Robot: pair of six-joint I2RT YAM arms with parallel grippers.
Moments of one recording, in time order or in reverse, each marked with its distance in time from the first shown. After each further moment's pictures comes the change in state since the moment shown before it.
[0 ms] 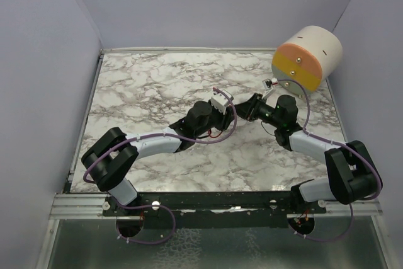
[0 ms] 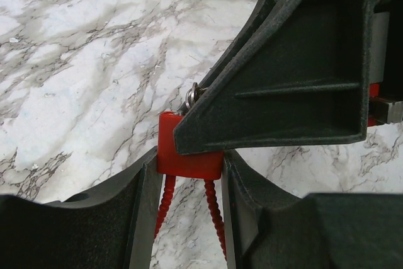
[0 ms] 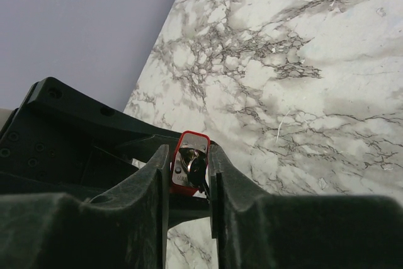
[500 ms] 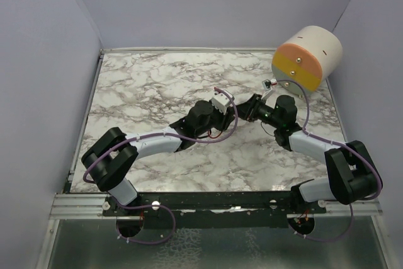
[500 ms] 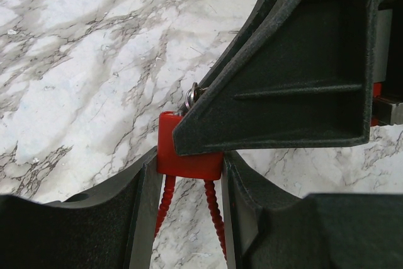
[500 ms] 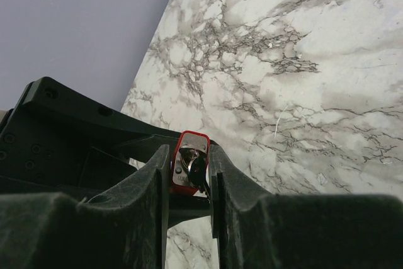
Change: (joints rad) left arm -0.002 0.000 0.016 -0.048 -0.012 0.010; right arm 0.004 -0.001 0.000 -0.023 0.012 0.001
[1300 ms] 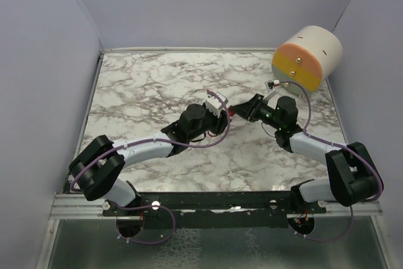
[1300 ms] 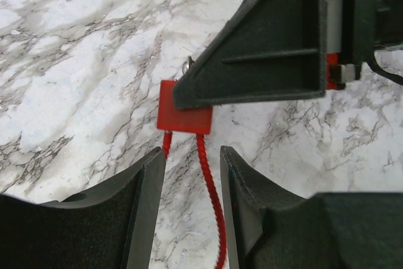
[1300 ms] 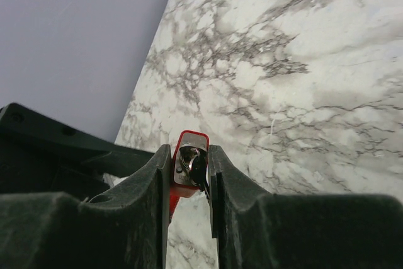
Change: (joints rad) left arm 0.001 -0.119 -0.090 -0.002 0.016 -0.017; right arm 0.009 -0.016 -0.012 0.005 0.037 0.047
